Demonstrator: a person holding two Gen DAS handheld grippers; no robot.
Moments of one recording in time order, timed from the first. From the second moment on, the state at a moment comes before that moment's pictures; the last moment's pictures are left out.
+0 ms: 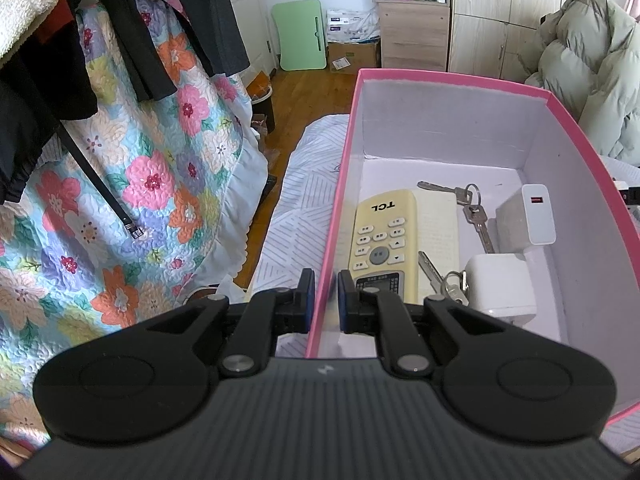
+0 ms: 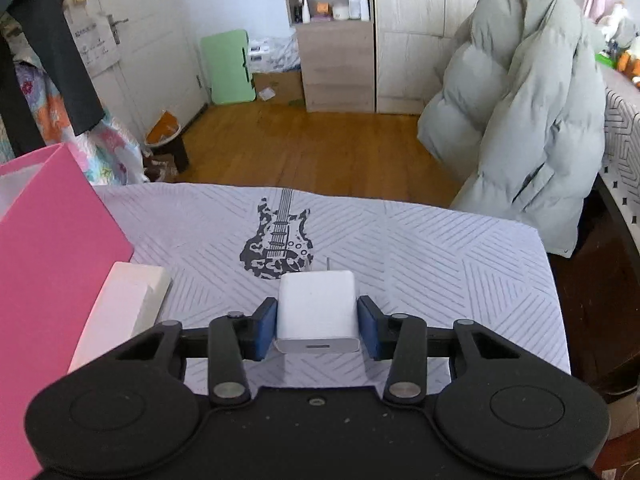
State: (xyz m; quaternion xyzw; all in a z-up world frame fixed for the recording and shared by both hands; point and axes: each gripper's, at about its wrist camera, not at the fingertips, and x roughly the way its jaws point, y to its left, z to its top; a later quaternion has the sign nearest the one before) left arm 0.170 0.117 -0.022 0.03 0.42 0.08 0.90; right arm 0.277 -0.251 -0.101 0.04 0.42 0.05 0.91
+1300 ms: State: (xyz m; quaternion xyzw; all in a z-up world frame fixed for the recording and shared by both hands) left arm 0.165 0.130 -0.023 -0.01 0.42 0.06 0.91; right arm 0.190 -0.045 -0.033 -0.02 0.47 0.41 0.78
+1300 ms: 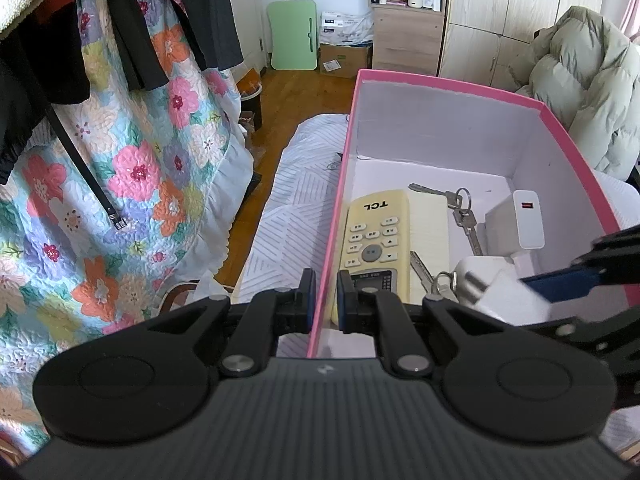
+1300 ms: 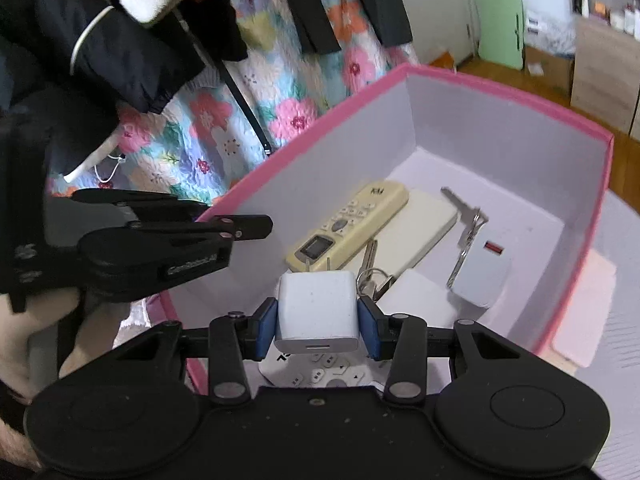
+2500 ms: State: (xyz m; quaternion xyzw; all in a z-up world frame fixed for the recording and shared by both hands) left arm 0.161 0.135 -0.024 -0.04 0.41 0.06 0.91; right arm 0.256 -0.198 -0.099 0.14 0.44 0.21 0.86
